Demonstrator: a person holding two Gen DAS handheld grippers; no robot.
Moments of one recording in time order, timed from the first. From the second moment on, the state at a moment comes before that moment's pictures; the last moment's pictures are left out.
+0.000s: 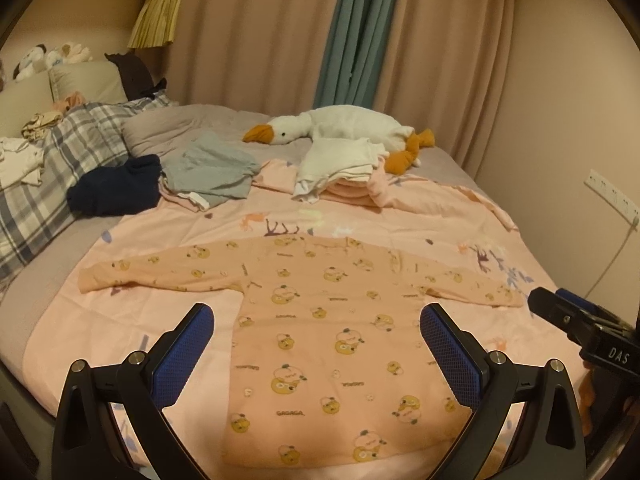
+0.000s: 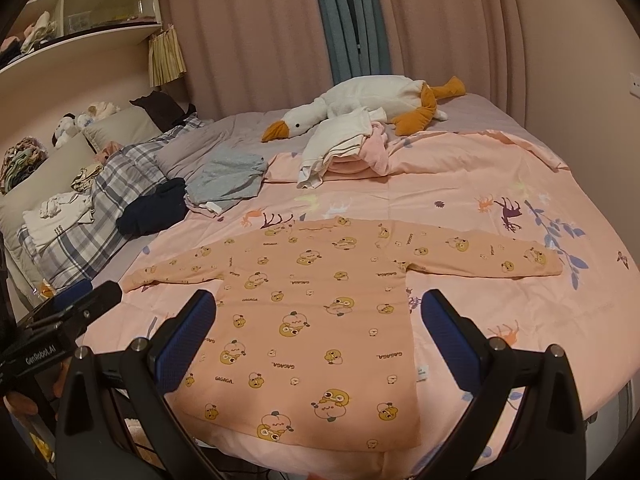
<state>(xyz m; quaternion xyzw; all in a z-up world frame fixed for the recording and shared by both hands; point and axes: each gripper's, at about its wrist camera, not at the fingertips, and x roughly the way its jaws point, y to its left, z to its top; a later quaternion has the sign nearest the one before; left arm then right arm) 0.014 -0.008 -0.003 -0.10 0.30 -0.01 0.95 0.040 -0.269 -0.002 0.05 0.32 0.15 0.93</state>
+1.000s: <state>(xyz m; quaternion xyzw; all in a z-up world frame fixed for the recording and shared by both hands) 0.019 -0.005 -0.006 -0.09 0.30 0.01 0.95 0.042 -0.262 -0.005 0.03 0.32 0.15 0.93</state>
